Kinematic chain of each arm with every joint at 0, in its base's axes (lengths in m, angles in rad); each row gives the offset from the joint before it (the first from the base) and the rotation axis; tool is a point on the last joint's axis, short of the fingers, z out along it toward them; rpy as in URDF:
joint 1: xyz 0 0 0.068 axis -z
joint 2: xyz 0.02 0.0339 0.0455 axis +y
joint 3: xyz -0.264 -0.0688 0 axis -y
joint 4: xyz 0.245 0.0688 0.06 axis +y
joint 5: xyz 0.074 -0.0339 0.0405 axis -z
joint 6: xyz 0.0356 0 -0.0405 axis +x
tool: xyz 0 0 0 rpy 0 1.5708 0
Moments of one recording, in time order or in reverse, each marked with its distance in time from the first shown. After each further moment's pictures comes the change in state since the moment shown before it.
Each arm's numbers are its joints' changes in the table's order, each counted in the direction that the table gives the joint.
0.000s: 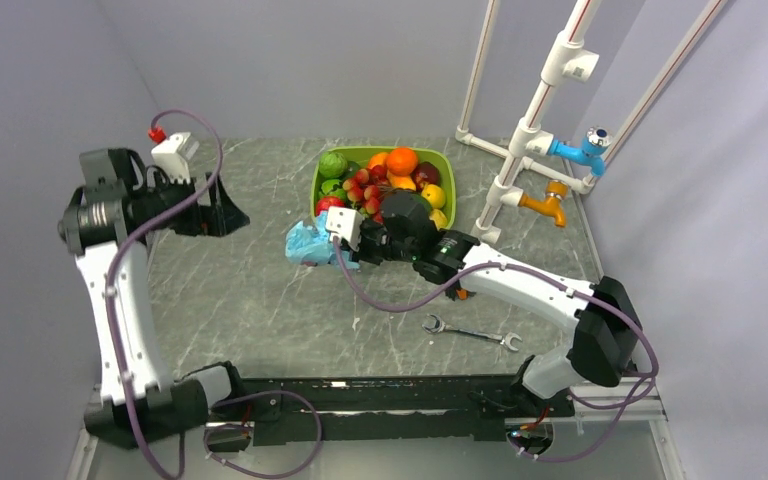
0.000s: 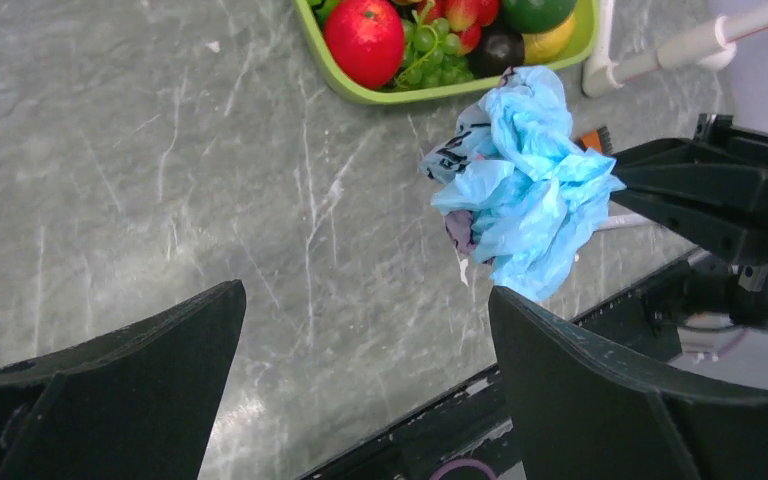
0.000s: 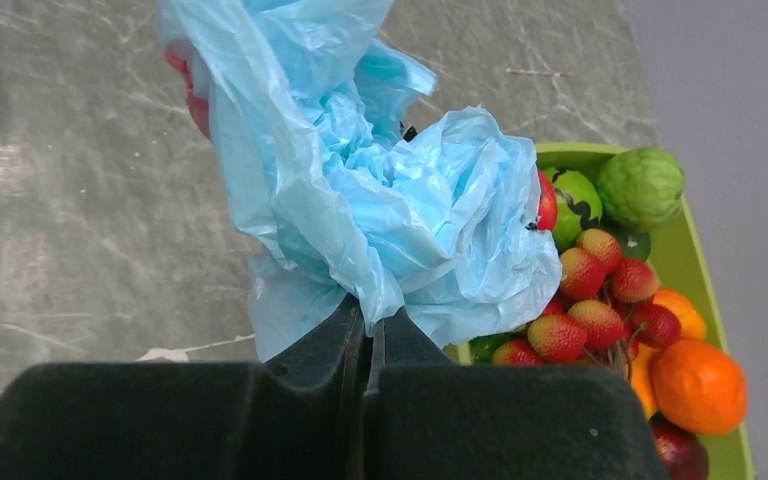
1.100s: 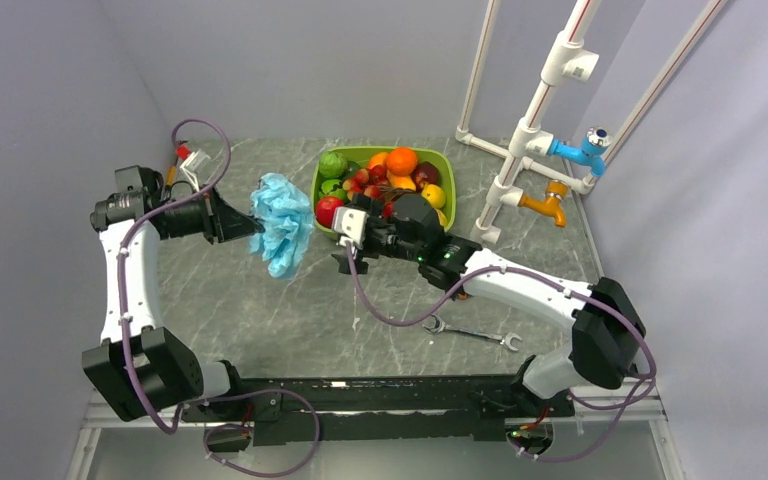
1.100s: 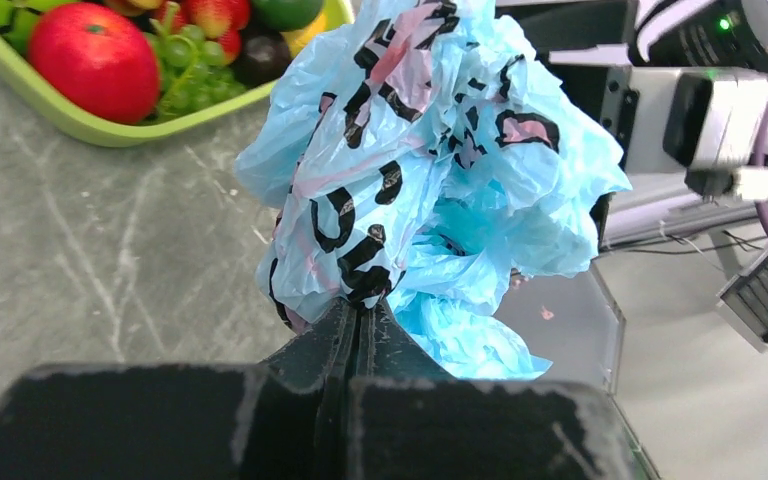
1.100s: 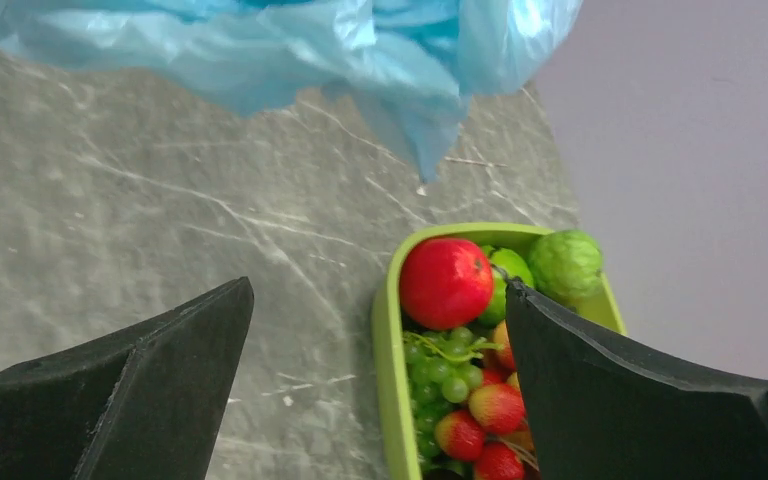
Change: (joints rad) left arm -0.040 0.216 -0.203 -0.043 0.585 0.211; right arm 0.012 -0.015 -0.131 -0.313 -0.057 -0.109
